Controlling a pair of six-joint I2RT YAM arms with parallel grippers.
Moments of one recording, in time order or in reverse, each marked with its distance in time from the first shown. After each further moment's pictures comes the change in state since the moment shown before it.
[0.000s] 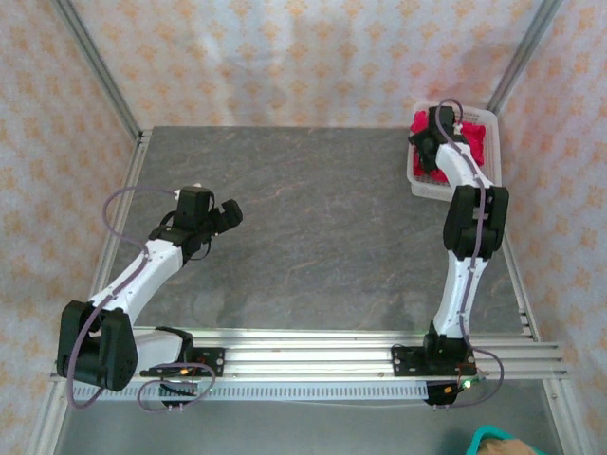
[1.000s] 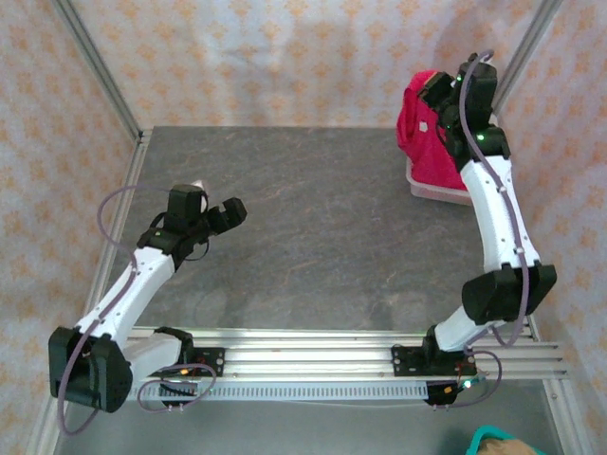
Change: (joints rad) left arm 0.000 -0.135 0.037 -0.090 0.172 -0.010; right arm 0.143 -0.610 -0.032 0.087 -0.002 -0.366
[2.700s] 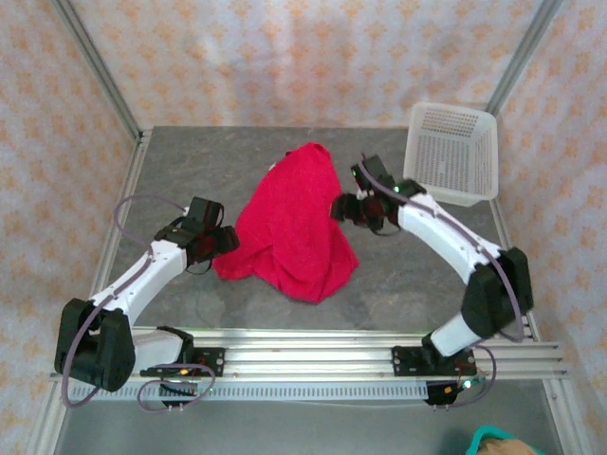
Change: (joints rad) left arm -0.066 0.137 -0.039 -0.192 -0.177 -0.019; right arm 0.434 -0.077 -0.624 -0.319 -0.146 0.006
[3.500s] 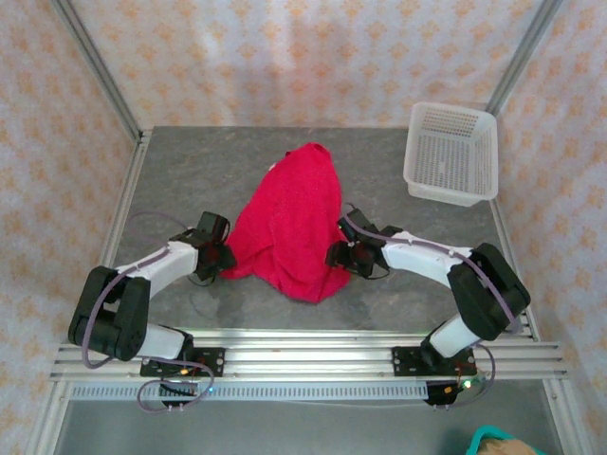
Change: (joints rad) left arm 0.013 0.180 -0.134 0.134 -0.016 -0.079; right arm 0.132 0.049 -0.359 0.301 -0.006 0.215
